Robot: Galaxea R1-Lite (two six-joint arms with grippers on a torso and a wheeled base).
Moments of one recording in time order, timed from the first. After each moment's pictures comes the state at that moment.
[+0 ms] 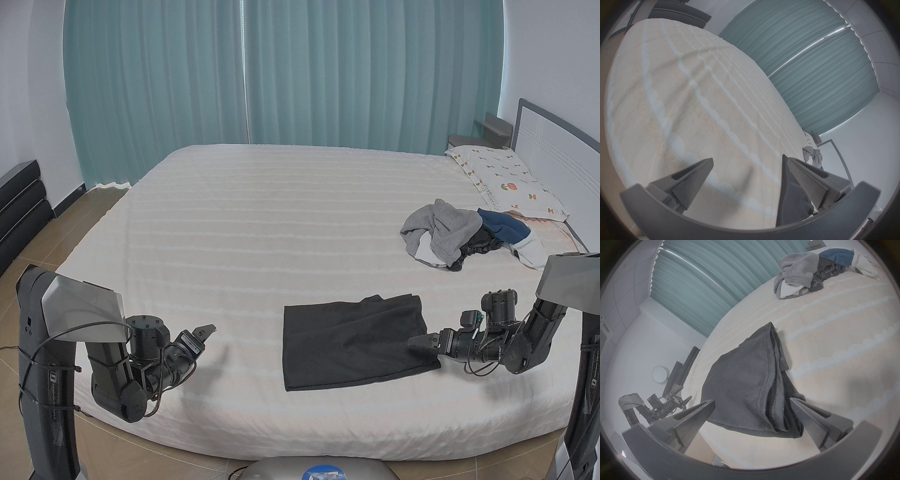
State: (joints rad) left arm -0.21 2.39 -0.48 -1.44 -0.03 -0.96; right arm 0.08 2.31 -0.67 -0.97 0.52 0.42
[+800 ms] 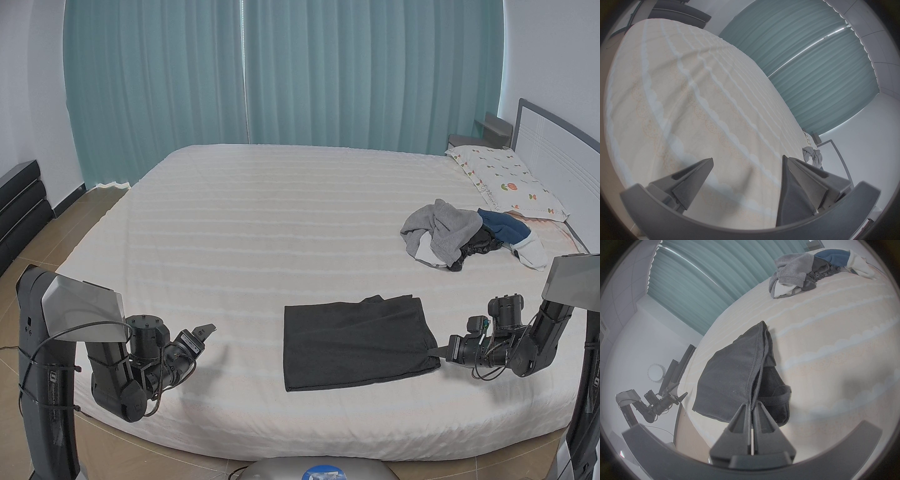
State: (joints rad) left arm -0.20 2.40 -0.48 -1.44 -0.03 -0.96; right arm 0.05 2.29 -0.61 -0.96 0.51 0.37
